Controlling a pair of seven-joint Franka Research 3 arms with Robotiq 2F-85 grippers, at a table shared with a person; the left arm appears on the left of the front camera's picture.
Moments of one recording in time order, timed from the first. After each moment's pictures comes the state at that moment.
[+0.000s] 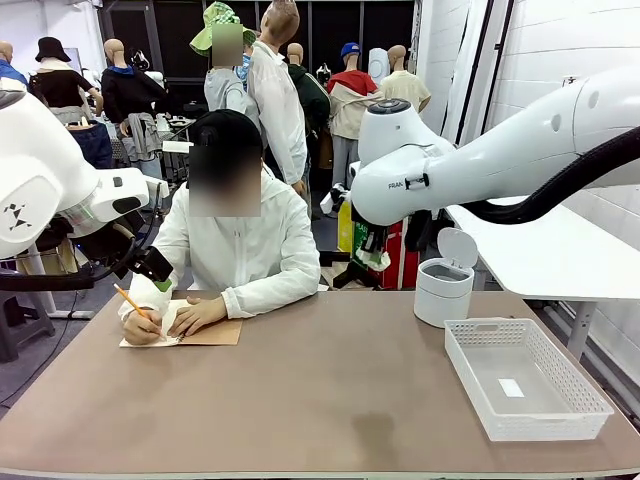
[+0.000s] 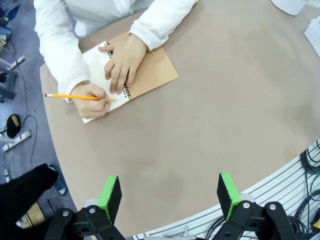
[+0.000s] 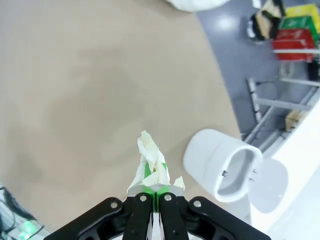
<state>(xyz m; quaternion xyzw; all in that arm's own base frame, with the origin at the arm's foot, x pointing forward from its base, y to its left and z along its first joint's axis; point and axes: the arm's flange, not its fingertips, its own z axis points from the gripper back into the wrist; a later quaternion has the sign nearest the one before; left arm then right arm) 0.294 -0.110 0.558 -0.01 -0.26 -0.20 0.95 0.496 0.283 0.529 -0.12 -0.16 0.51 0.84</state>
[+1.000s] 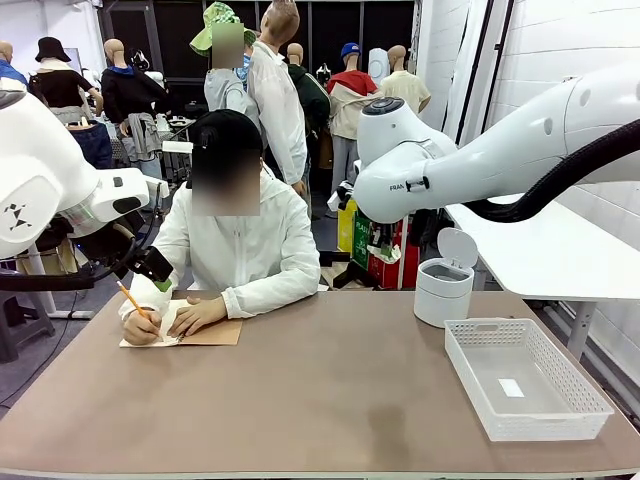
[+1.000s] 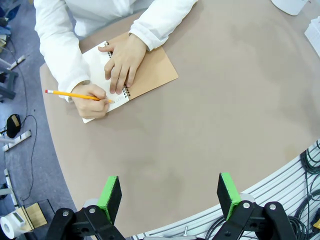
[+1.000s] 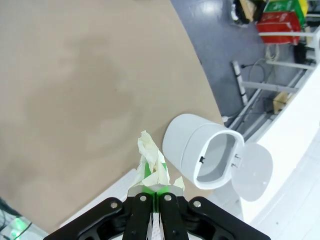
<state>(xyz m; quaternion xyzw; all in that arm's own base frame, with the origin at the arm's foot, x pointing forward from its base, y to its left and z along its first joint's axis) 0.294 -0.110 0.558 -0.01 -0.26 -0.20 0.95 0.517 0.268 0.529 -0.16 -0.14 0.49 0.85</state>
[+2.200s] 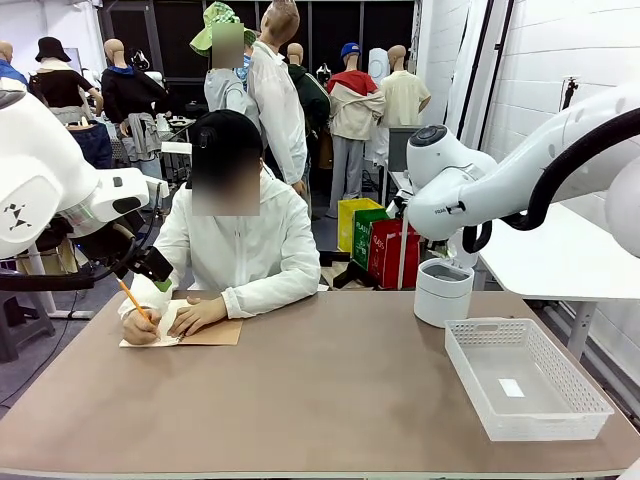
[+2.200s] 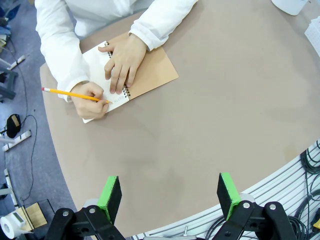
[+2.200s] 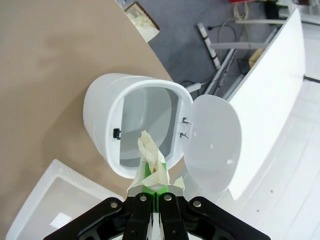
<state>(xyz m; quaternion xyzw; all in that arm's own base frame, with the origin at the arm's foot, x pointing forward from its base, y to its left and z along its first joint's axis) 0.294 -0.110 0.558 -0.01 -0.26 -0.20 0.95 0.593 0.149 0.483 -0.24 -0.14 0.42 0.86</state>
